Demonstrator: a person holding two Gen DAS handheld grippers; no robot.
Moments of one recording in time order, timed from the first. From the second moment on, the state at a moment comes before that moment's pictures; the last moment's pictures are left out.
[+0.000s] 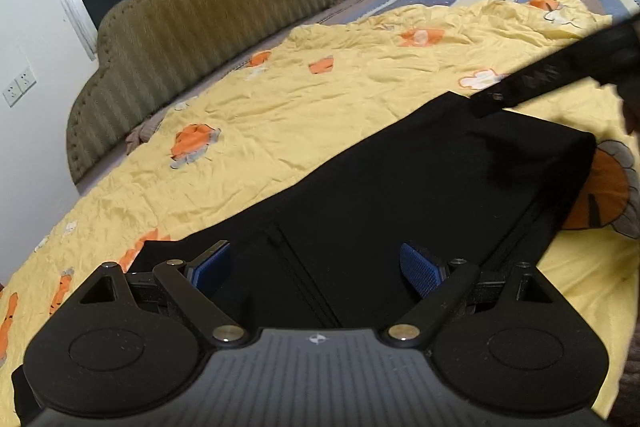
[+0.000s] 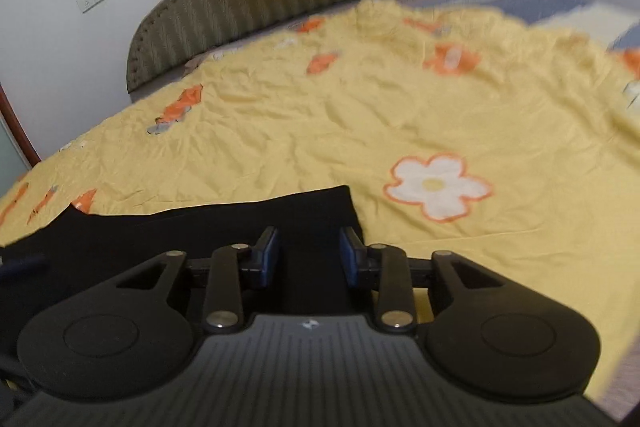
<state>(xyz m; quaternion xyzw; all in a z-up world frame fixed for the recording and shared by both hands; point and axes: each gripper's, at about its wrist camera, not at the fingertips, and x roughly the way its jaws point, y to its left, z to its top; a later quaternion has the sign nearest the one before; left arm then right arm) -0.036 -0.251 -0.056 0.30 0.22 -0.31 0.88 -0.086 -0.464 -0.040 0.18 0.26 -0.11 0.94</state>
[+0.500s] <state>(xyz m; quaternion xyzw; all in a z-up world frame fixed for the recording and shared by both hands) -0.022 -0.212 -0.034 0.21 0.25 -0.29 0.90 -0.176 -0.476 -0.049 0.28 0.23 -0.13 0.92</state>
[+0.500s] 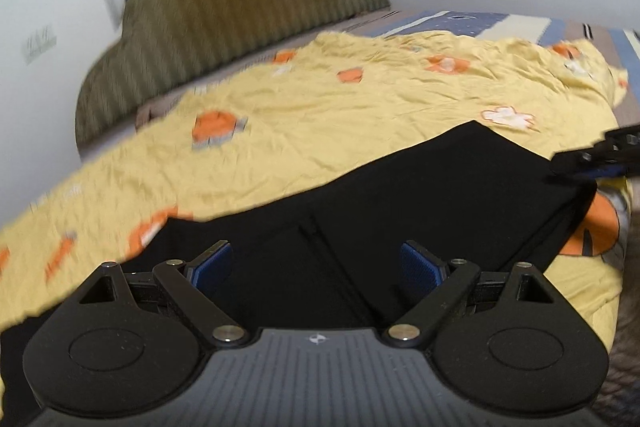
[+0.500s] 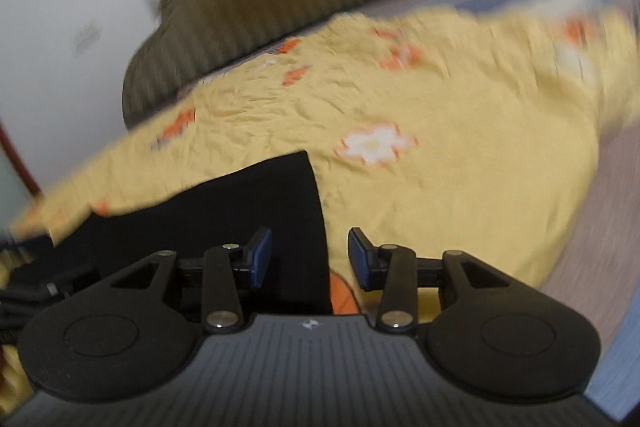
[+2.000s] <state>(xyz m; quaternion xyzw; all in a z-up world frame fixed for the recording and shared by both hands) 0.059 -0.297 -0.020 0.00 0.50 -0.40 0.77 -0.153 -0.290 -0.031 -0.21 0.20 -0.09 0.95</state>
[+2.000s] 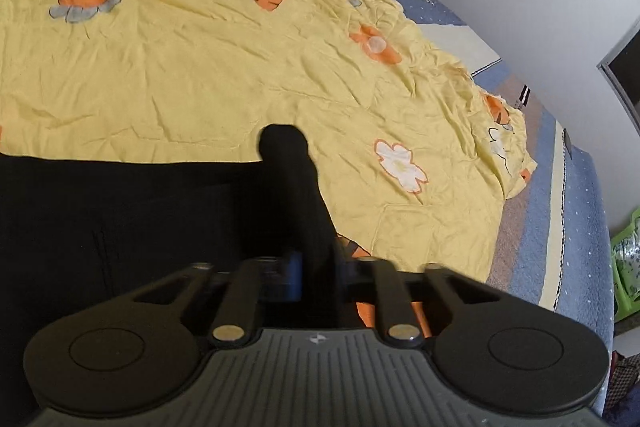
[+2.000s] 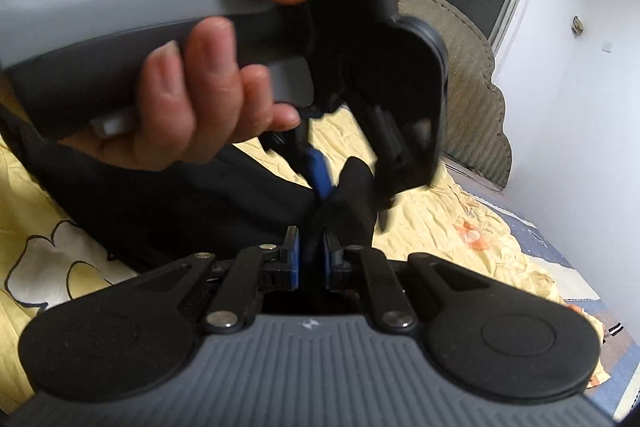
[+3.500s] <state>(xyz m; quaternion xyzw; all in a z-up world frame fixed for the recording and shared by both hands) 0.085 -0.282 -0.015 -0.05 0.50 -0.41 0.76 -0.124 -0.288 -0.050 -0.25 0.19 -0.15 0.94</state>
